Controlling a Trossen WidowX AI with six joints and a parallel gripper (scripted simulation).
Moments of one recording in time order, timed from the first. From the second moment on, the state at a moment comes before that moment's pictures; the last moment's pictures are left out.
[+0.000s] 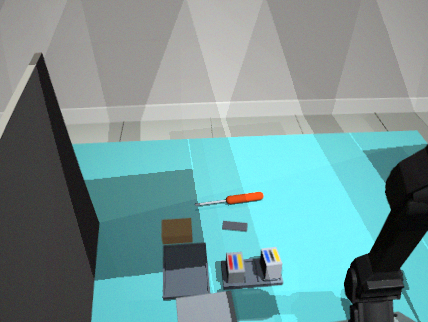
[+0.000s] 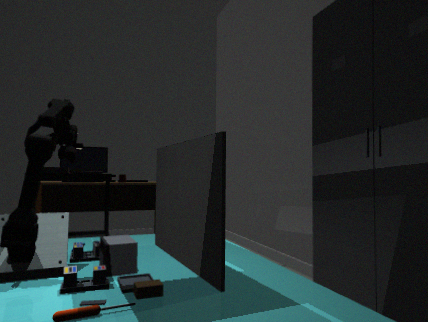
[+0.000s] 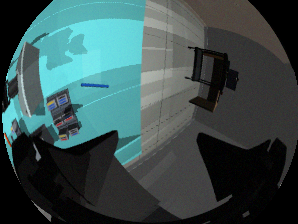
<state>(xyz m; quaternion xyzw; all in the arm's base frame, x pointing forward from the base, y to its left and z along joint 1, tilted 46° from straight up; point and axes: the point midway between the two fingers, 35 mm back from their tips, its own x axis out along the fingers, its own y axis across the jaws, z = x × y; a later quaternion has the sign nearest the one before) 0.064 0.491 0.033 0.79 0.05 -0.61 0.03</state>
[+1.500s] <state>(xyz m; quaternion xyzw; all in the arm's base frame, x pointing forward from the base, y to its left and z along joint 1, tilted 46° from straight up) 0.364 0.121 0.081 0.34 -0.64 0.19 -0.66</state>
